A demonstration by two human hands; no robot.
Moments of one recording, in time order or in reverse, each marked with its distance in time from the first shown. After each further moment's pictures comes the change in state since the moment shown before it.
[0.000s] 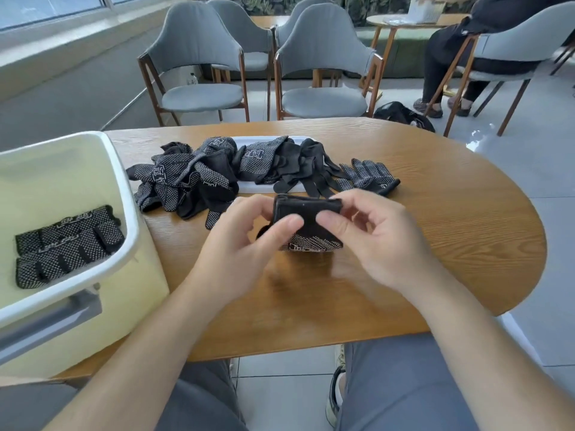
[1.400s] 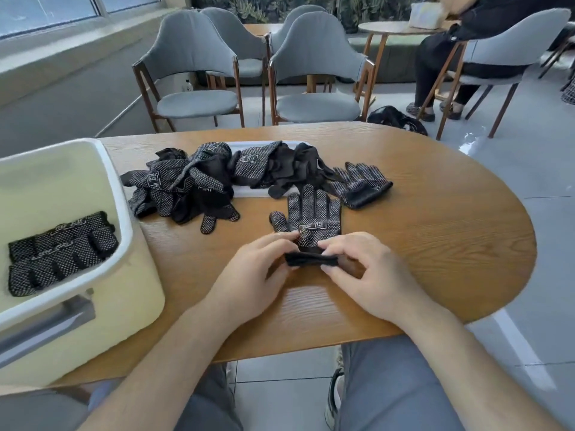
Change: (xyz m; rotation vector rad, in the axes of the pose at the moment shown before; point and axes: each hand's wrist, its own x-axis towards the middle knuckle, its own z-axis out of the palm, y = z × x) left_hand -0.008 -0.045 0.029 0.368 -0.247 0.115; right_hand -0.038 0.058 0.007 -0.256 -0.076 0.030
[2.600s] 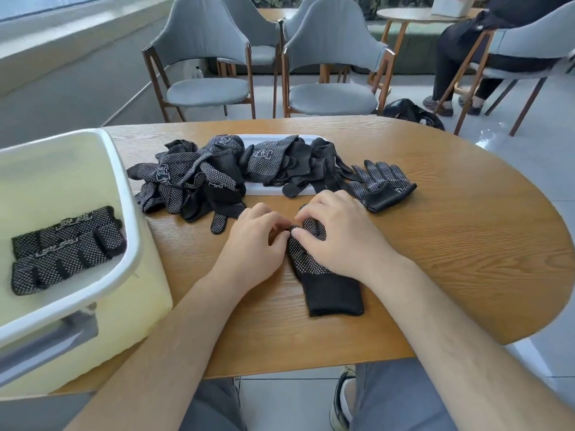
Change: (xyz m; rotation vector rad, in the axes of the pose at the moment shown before) left_hand 0.040 -0.038 -0.001 0.097 0.169 -0.215; right_hand 0.088 -0.019 0.037 -0.395 -0.103 -0.034
